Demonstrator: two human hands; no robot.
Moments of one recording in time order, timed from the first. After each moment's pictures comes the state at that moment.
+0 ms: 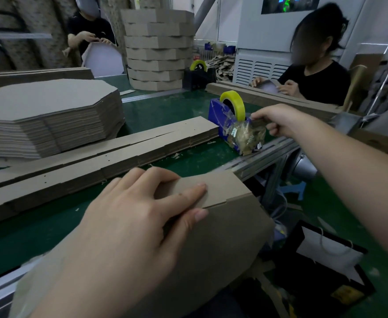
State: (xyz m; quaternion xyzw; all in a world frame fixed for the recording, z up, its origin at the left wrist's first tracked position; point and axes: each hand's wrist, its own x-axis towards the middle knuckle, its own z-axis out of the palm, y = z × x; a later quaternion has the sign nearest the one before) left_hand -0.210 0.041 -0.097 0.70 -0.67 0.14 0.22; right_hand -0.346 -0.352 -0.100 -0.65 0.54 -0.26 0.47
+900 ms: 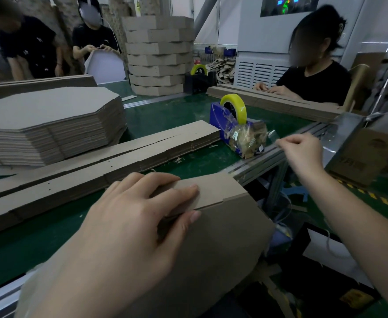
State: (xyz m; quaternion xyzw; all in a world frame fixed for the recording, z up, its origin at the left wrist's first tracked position) left_hand -0.205 0.038 -0.097 0.69 -0.66 0.14 0.25; right_hand -0.387 -0.266 -0.153 -0.64 0.55 -0.47 0.25
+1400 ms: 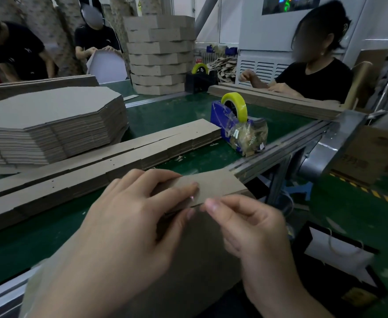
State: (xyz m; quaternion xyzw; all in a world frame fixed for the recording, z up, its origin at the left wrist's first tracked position) left_hand -0.205 0.043 -0.095 0.69 -0.67 0.14 0.24; right_hand -0.346 -0.029 -0.133 -0.55 0.25 -0.48 0.64
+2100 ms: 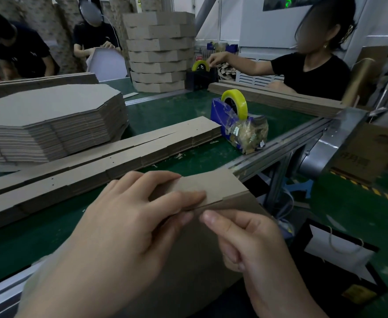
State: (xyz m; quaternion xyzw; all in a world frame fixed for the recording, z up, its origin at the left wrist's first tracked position) left_hand -0.205 0.051 -0.091 0.68 -0.70 0.11 0.22; right_hand -0.353 -0.029 -0.140 -0.52 0.31 -0.35 0.72
